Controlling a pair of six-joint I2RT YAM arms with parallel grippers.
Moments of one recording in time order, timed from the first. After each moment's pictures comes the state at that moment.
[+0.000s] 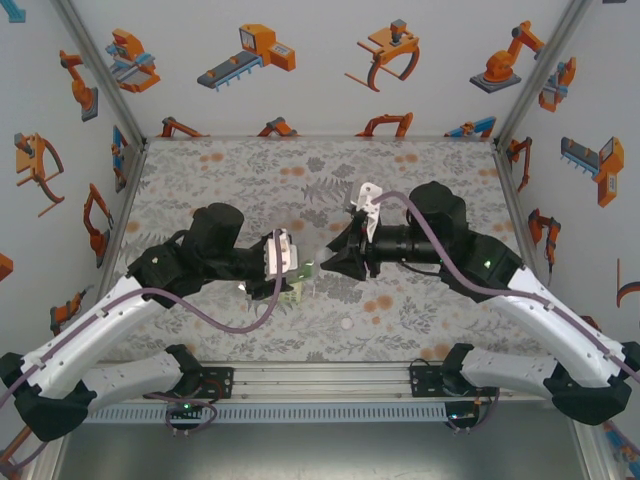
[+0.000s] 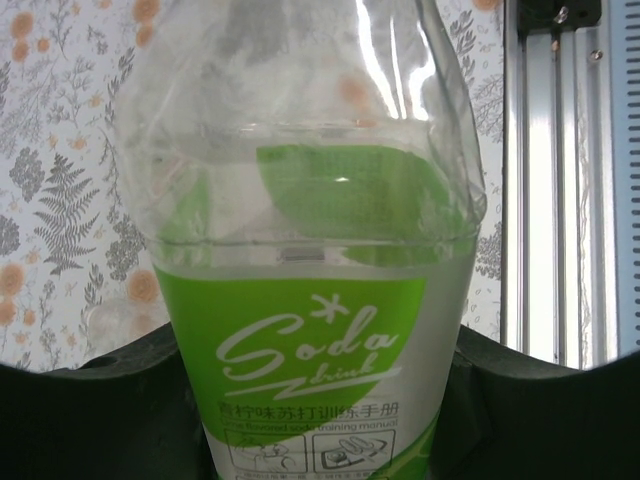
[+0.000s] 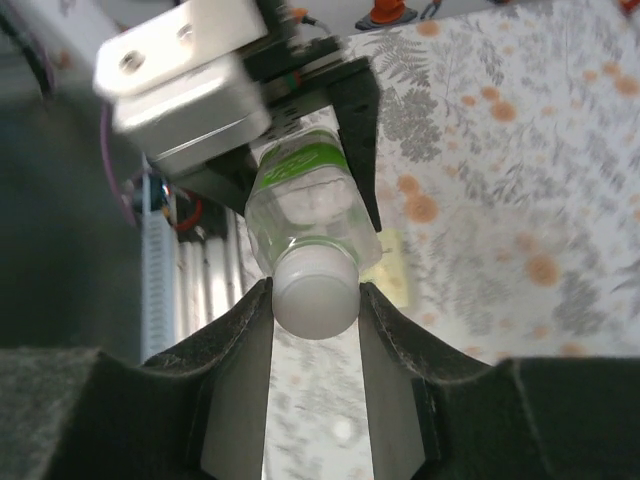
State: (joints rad) left arm -0.87 1.00 1.11 -0.72 0.43 0.60; right arm 0.91 1.04 1.29 -0.52 -0.48 -0.03
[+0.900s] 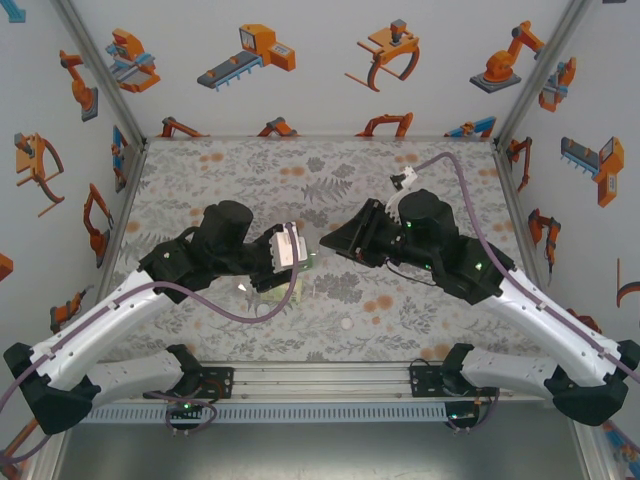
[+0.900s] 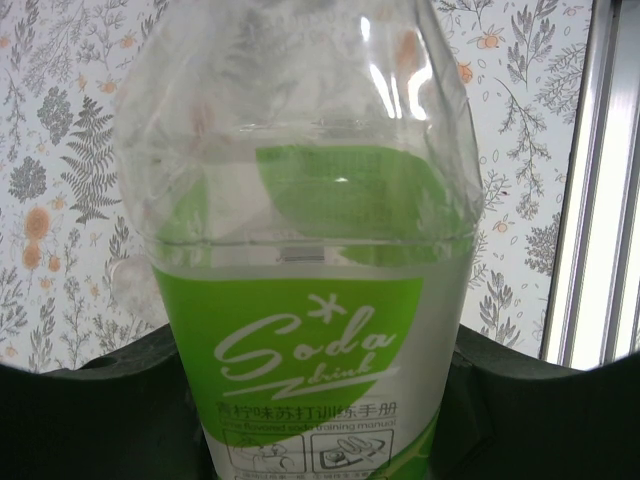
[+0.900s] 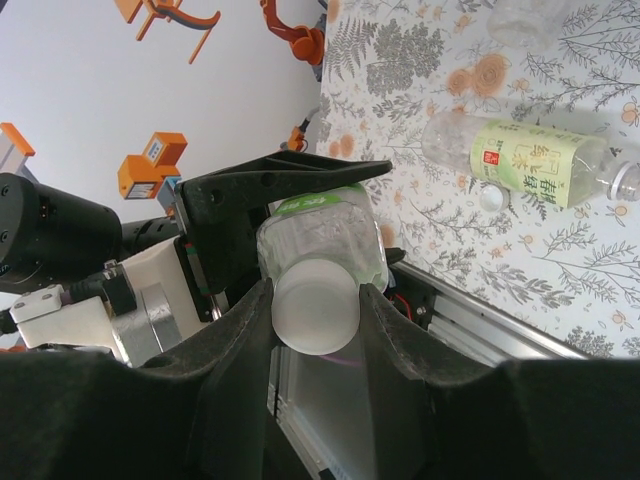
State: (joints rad) left arm -0.88 1.04 1.10 -0.68 0.30 0.58; right arm 0.91 1.04 1.23 -0.58 -0.08 1.15
